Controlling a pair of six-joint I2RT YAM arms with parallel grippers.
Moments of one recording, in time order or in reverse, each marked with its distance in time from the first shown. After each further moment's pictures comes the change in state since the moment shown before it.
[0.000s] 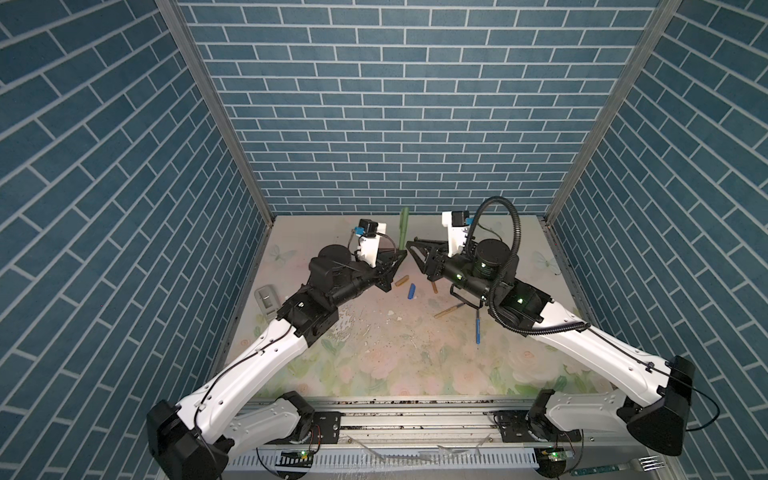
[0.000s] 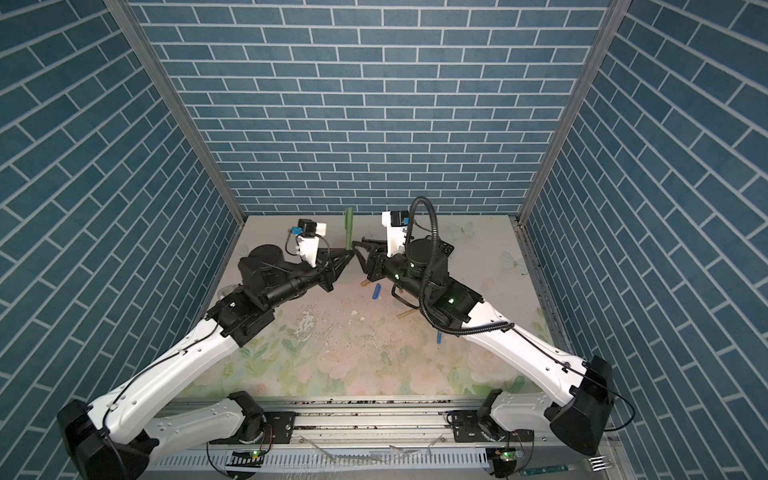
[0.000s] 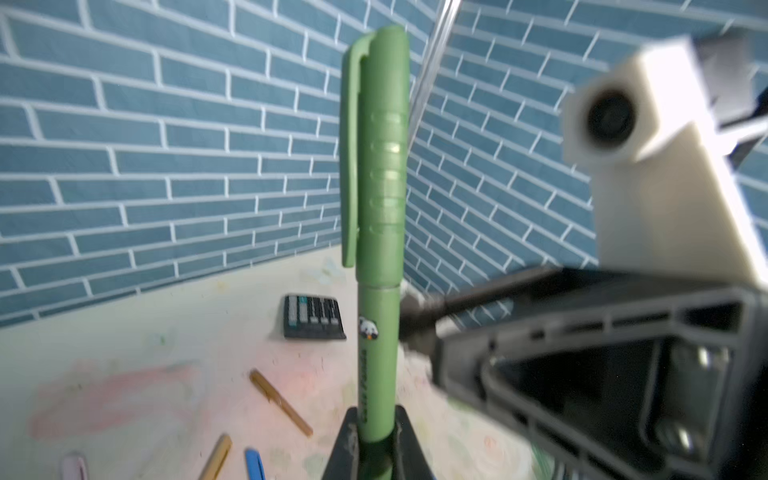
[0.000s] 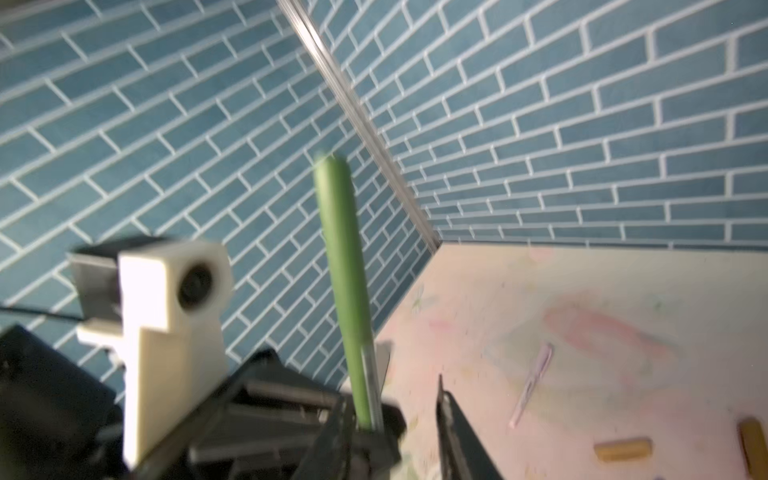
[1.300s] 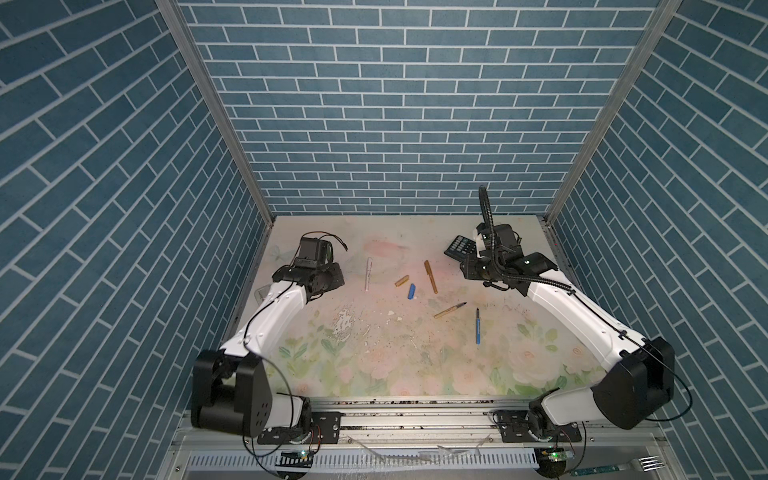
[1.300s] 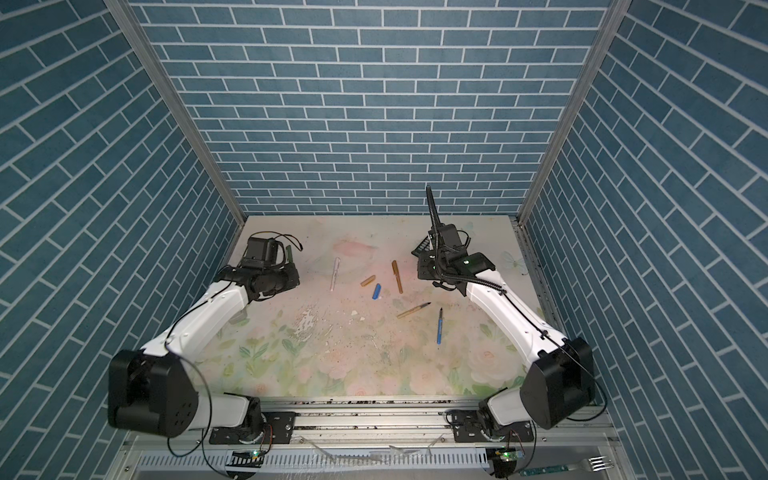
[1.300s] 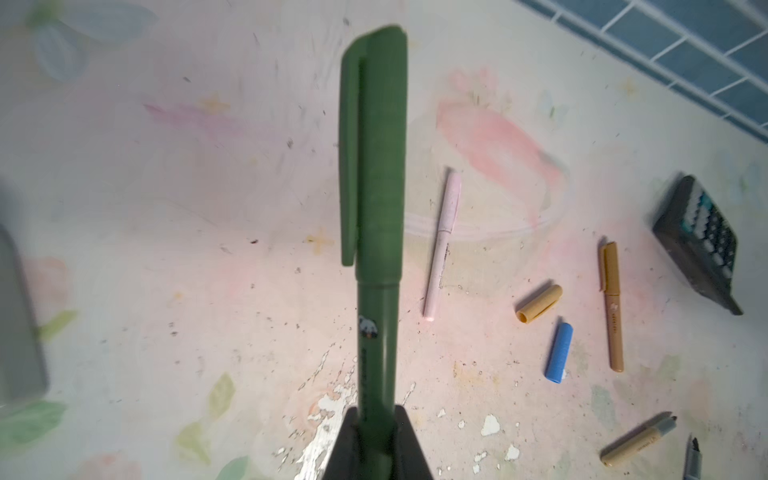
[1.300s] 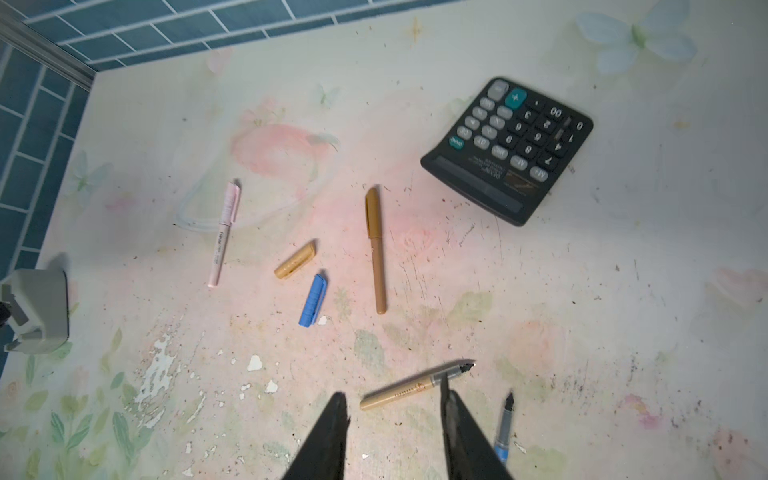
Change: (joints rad) left arm 0.467 0.445 0.102 -0.591 -0.130 -0.121; right arm -0.452 0.188 0.003 -0.578 0.013 -0.126
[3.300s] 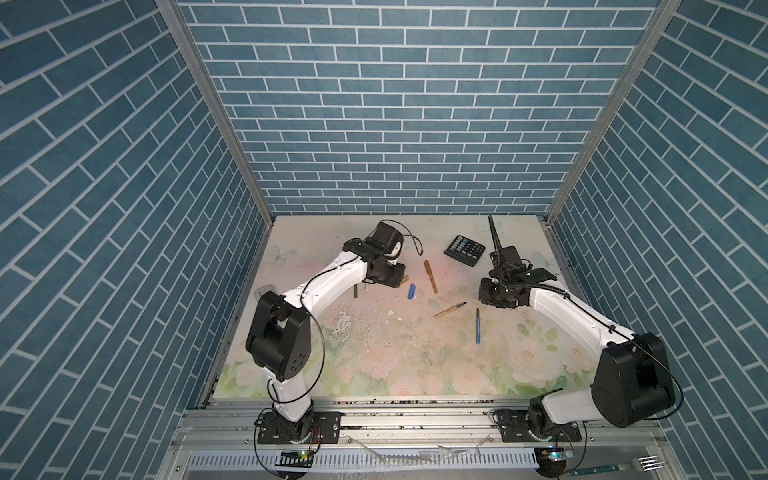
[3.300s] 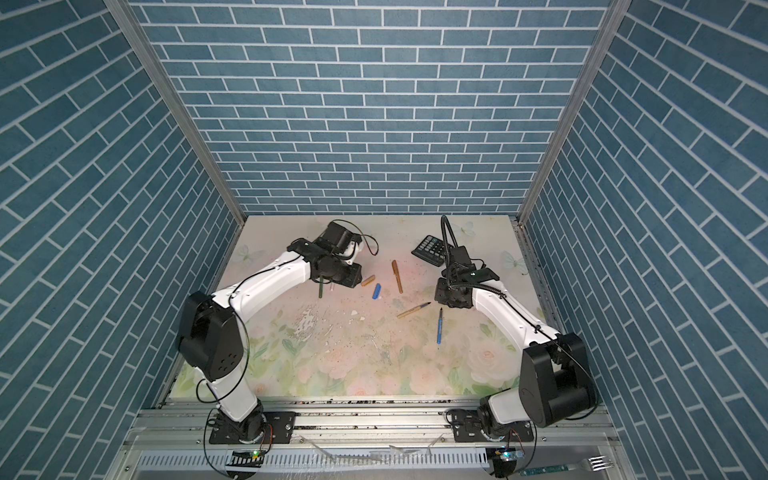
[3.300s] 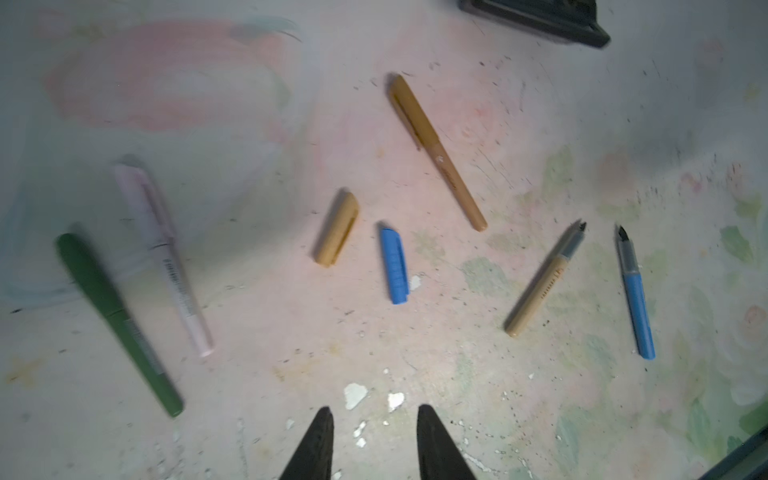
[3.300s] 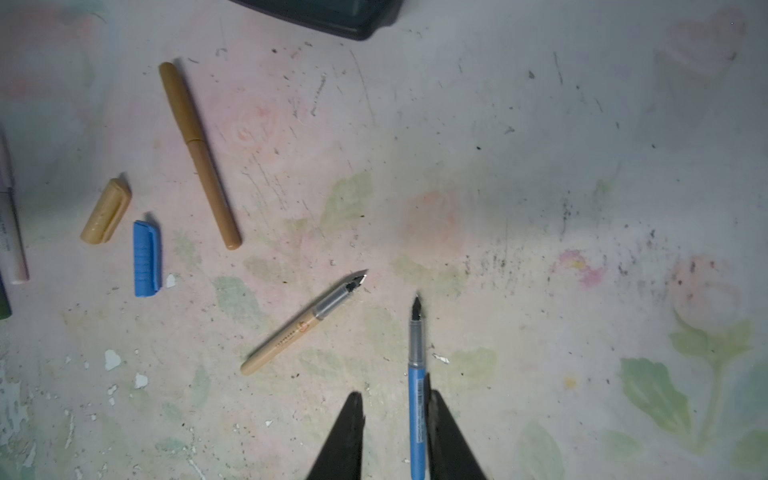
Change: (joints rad) left arm -0.455 0.335 0.409 -0.191 0.033 0.268; right arm -0.122 -0.047 -0.263 -0.056 0.038 0.127
